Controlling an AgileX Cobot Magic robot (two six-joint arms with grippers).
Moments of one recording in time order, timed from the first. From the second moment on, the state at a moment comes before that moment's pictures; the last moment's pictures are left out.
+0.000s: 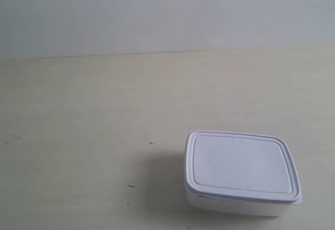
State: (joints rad) left arm 0.19 0.01 0.00 0.00 0.37 -0.11; right arm 0.01 0.01 0.00 0.03 0.28 0.06
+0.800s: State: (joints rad) left arm 0.19 0.33 -0.21 0.00 0.37 -0.11; right arm 0.01 0.01 0.00 0.01 0.28 0.05
